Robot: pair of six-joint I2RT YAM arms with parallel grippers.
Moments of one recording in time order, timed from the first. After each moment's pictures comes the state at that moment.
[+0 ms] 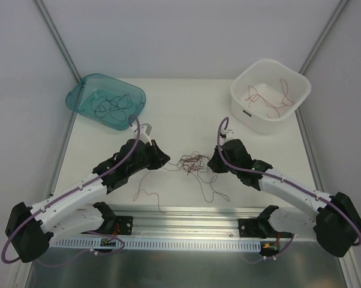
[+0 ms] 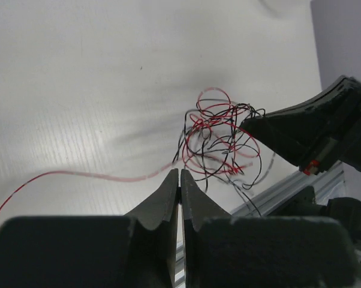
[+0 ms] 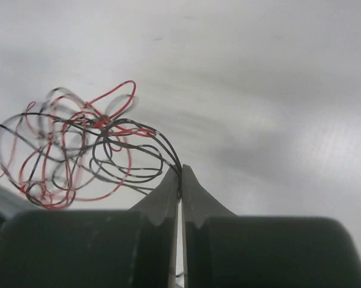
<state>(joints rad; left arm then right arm) -0.77 0.96 0.63 -0.18 -0.06 -0.78 0.76 1.13 0.60 -0.15 0.04 0.58</state>
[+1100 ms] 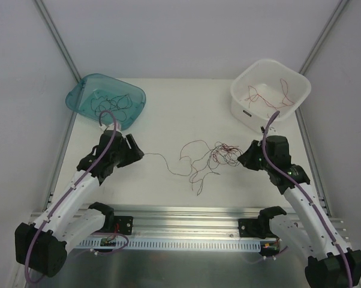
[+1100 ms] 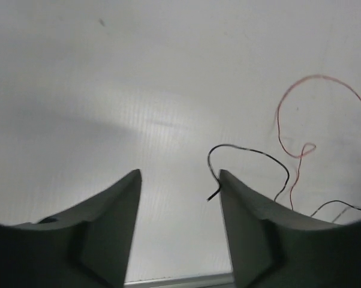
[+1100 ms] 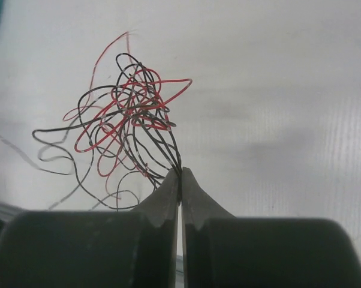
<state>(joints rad) -0.32 0.87 0.66 -0.54 -0.10 -0.67 0.23 0.76 0.64 -0.57 -0.13 0.50</state>
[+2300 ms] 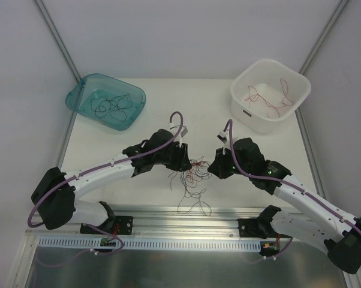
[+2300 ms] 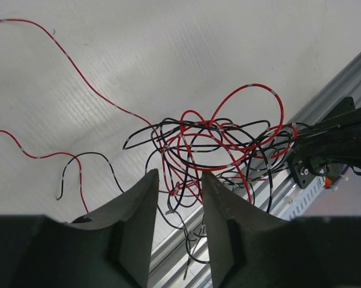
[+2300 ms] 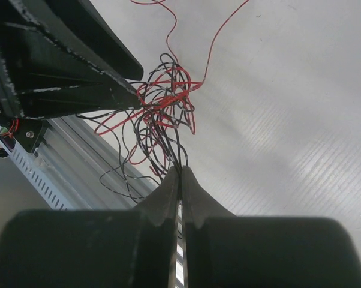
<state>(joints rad) -0.86 1.32 0.86 -0.21 0.16 -0.56 0.75 0.90 0.71 -0.45 -0.17 0.38</state>
